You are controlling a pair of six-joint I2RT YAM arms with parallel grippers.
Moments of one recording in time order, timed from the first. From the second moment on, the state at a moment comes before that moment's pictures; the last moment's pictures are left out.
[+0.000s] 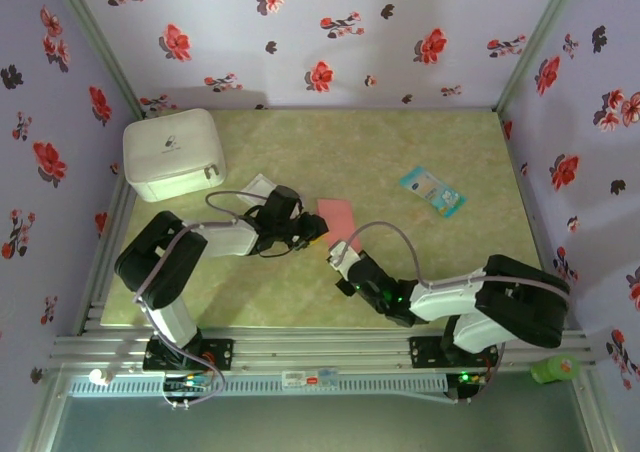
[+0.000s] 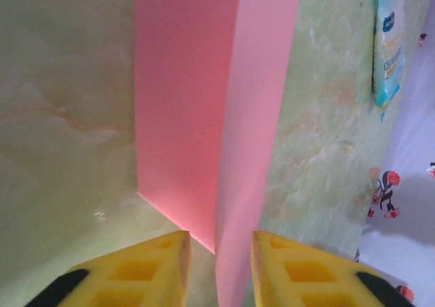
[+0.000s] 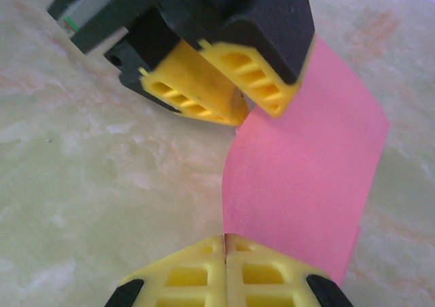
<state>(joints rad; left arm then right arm) -0.71 1.72 0.82 0.13 0.37 -1.12 1.11 1.38 0.30 0.51 0.40 0.01</state>
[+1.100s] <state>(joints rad) -0.64 1.91 1.27 -0.24 0.48 -0.80 0.72 1.47 0.45 0.39 -0.51 0.53</state>
